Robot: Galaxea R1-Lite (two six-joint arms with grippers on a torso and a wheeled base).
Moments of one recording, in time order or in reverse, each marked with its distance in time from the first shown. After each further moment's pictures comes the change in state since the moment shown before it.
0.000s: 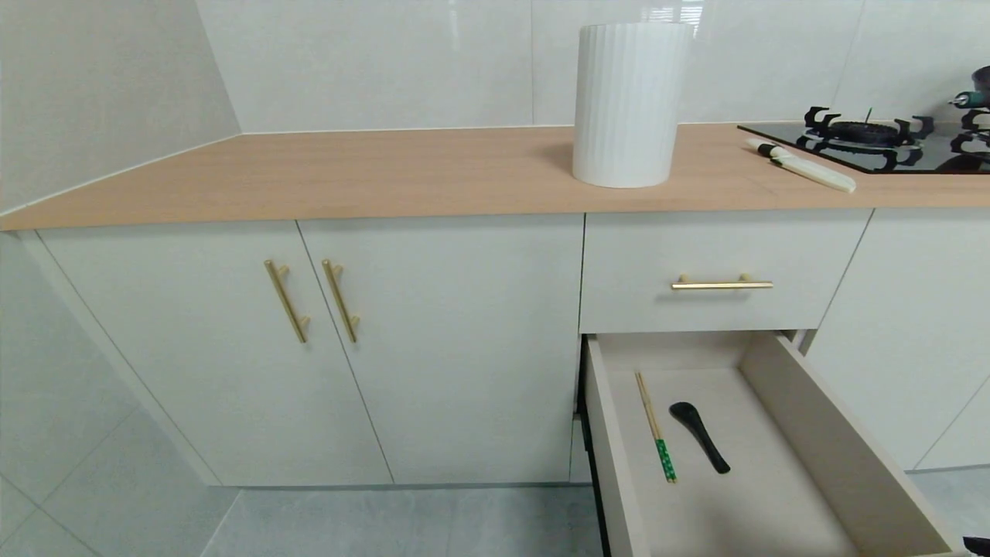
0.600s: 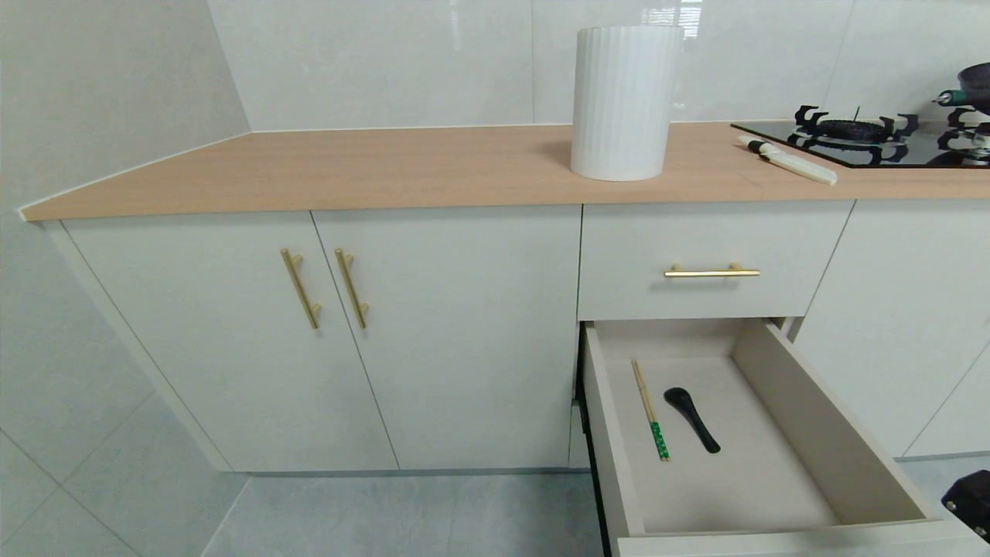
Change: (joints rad) left arm 0.000 0.000 0.000 0.000 0.003 -0.003; right arm 0.031 0.144 0.009 0.038 0.150 0.000
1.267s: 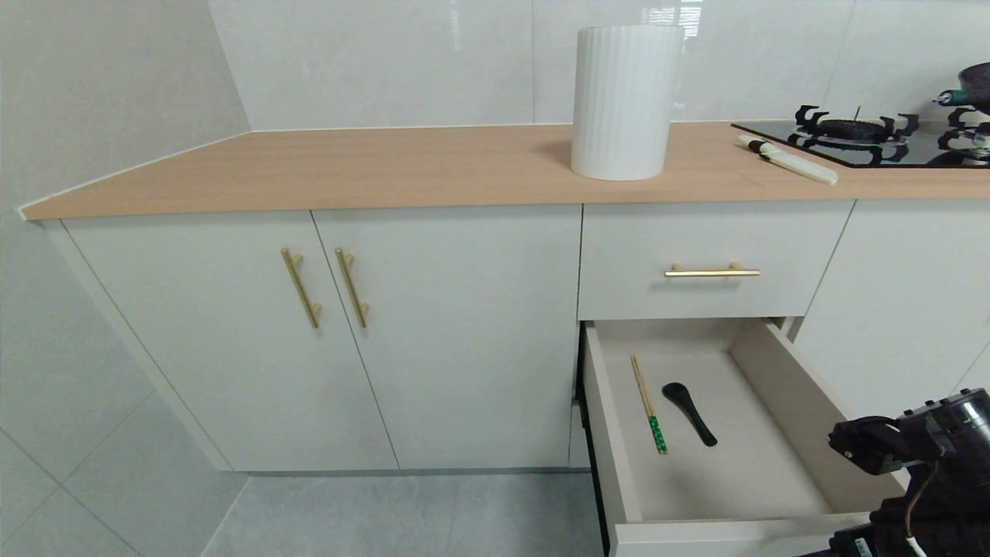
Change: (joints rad) left arm 0.000 0.000 0.000 0.000 0.001 -0.002; right arm 0.032 0.377 -0.179 -0.058 0.010 0.059
